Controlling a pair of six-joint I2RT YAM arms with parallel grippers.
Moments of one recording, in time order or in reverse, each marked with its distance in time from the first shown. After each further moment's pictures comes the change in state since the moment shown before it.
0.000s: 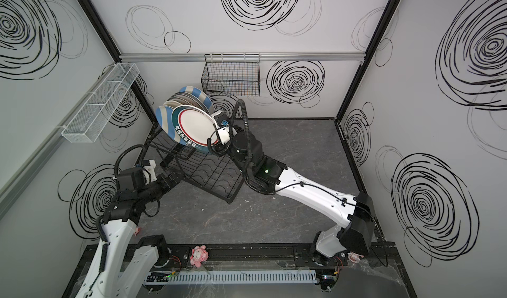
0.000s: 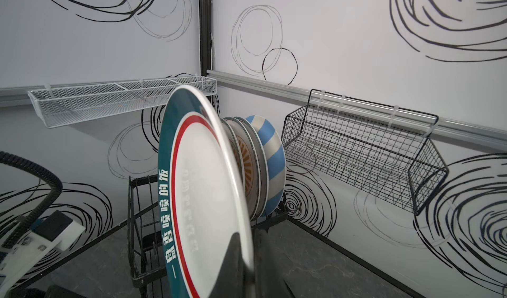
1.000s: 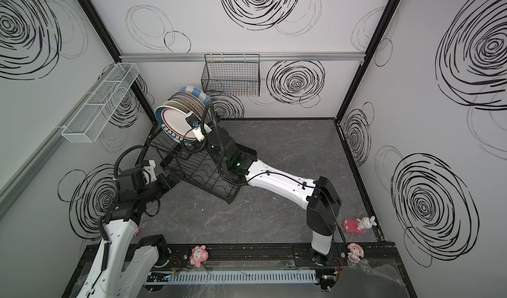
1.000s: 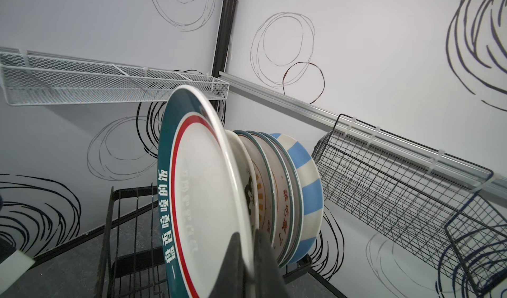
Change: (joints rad) left arm 0.018 0.001 -0.031 0.053 0.018 -0.006; right arm 0.021 0.305 0.200 0.135 -0.018 -0.171
